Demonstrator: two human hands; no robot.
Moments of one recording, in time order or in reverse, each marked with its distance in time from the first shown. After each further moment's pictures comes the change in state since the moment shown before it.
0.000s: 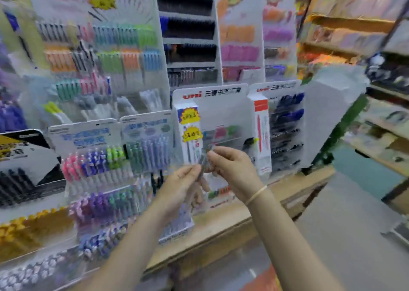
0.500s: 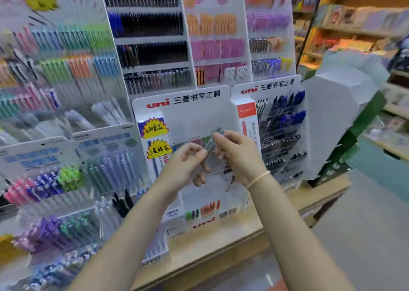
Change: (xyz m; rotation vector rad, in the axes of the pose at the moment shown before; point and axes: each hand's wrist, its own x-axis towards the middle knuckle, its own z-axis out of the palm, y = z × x) left_hand 0.147 0.011 0.096 0.191 0.098 0.060; right_hand 0.103 0.007 -0.145 0.135 0.004 -0.028
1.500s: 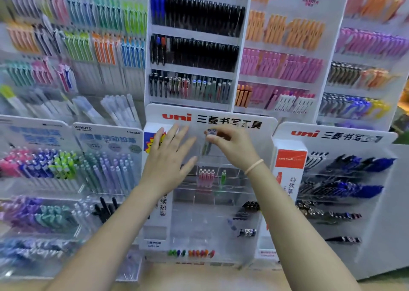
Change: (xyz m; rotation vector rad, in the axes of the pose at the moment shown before) left_hand 0.139 -0.056 -0.069 1.497 0.521 0.247; right_hand 0.225 0.045 0.010 -0.620 -0.448 -0.412
